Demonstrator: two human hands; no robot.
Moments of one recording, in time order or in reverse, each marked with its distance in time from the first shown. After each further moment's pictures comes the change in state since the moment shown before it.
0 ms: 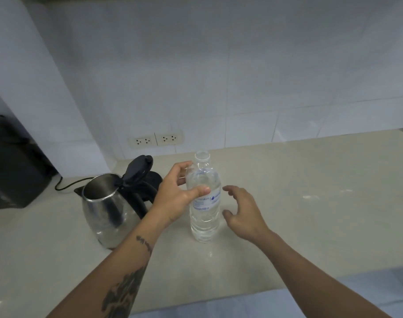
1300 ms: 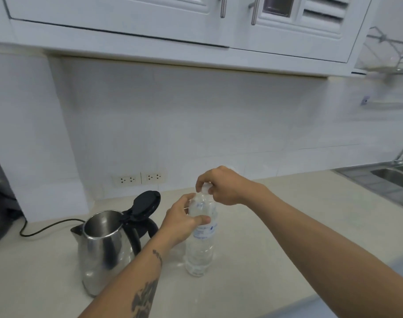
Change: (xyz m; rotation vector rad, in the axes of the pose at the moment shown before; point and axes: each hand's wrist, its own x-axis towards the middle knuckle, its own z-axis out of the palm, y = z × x) left_hand 0.009 0.009 -0.026 -0.029 -0.230 0.006; right_hand 0.035 -0.202 -0.081 -0.647 -0.197 -0.201
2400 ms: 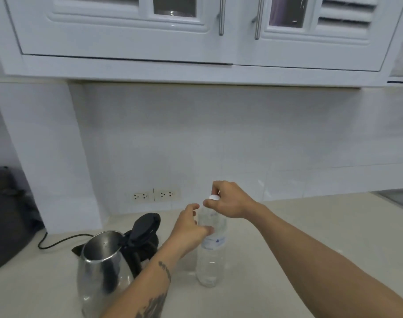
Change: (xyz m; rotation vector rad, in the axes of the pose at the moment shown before) left_hand 0.043 0.031 0.020 0.094 0.120 -0.140; right_hand 0.063 0.067 0.023 0.377 0.137 0.093
